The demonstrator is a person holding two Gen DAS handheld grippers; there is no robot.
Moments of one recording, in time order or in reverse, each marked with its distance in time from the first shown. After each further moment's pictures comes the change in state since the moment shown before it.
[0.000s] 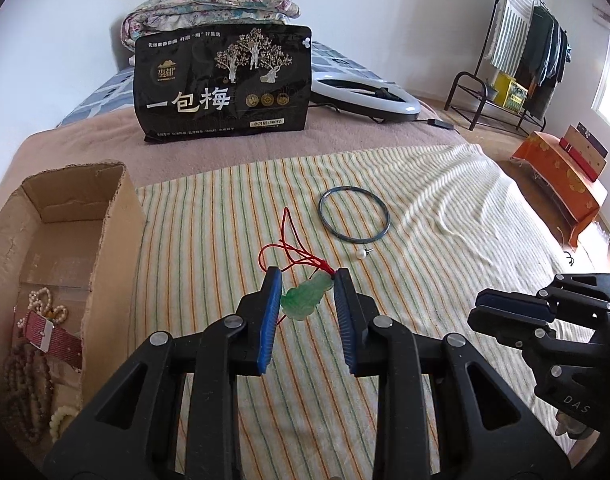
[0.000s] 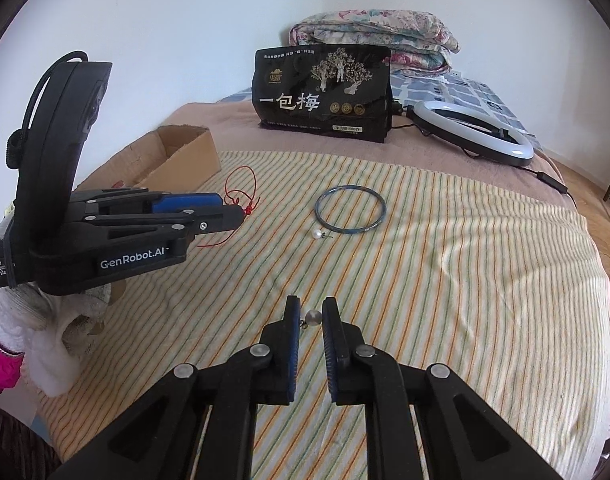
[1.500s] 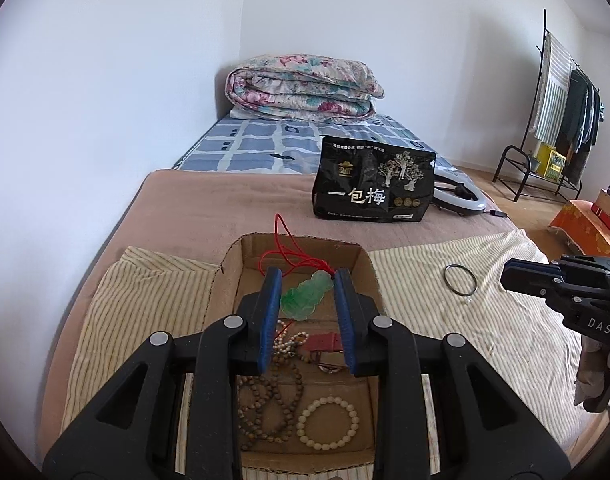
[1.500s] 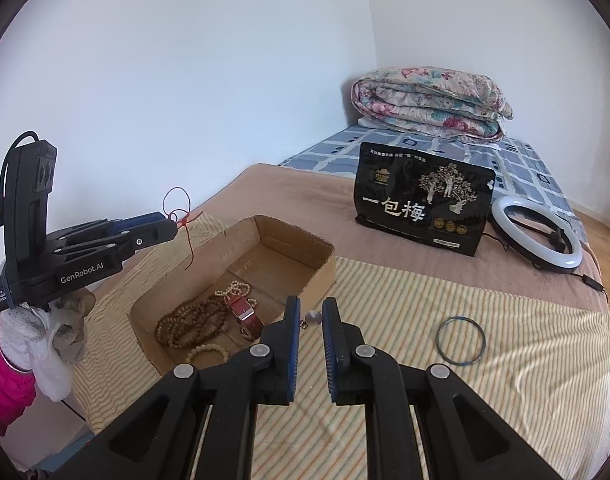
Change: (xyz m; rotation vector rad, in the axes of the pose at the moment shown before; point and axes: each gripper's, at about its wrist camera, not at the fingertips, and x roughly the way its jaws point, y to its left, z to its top) left arm -0.163 0.171 0.003 -0.116 -0.218 0.171; right arm -0.023 0.131 0.107 -0.074 -0.133 0.120
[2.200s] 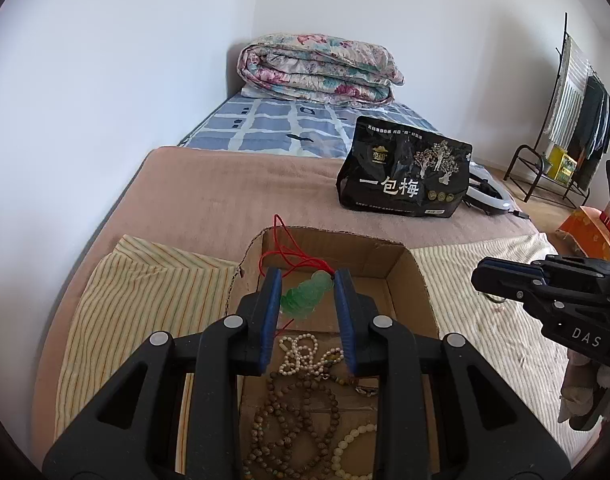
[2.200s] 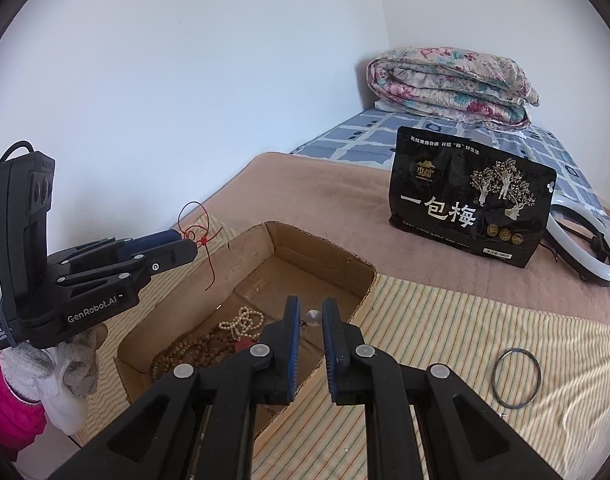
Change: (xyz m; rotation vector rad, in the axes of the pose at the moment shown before) left arm 0.060 0.035 0.003 -0.045 0.062 0.007; right arm 0.087 0.014 0.029 0.020 0.062 0.027
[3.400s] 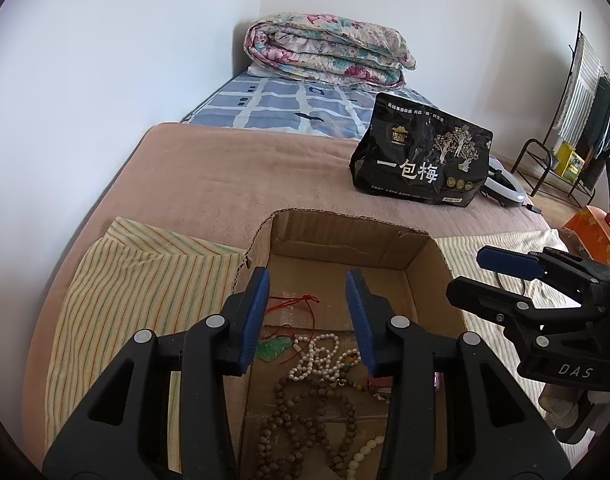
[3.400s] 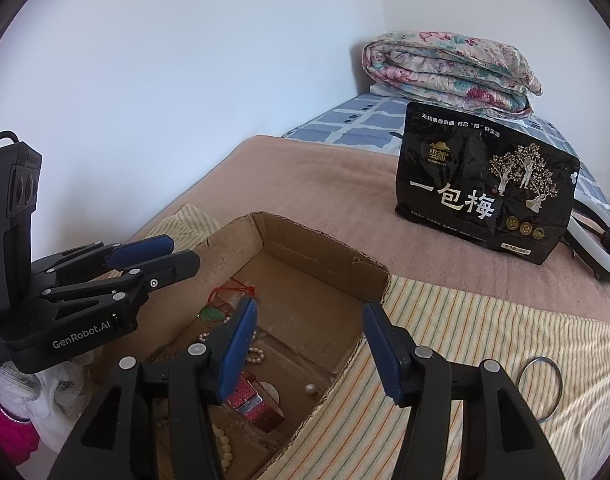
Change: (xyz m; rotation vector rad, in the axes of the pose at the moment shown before) left arm 0.031 0.012 -0.003 -0.027 0.062 0.007; right arm 0.041 0.004 0.005 0.006 0.035 -0.040
